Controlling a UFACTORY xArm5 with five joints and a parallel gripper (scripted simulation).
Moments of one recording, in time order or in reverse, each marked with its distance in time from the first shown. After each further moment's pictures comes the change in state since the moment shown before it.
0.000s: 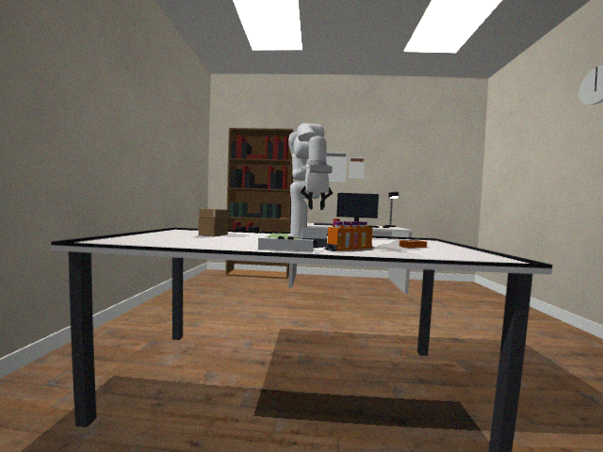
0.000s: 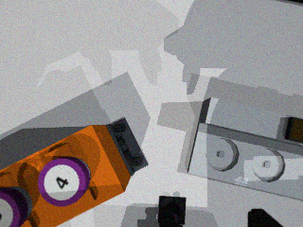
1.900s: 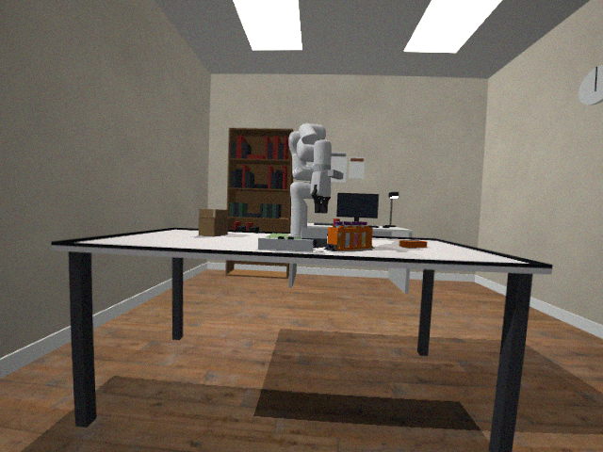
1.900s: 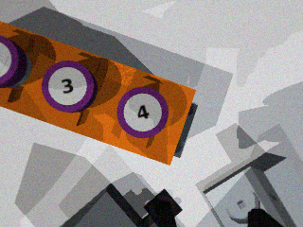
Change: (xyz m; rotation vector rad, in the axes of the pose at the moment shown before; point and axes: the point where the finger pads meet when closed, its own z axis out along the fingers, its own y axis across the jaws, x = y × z) arm -0.002 -0.021 0.014 0.008 -0.017 -0.801
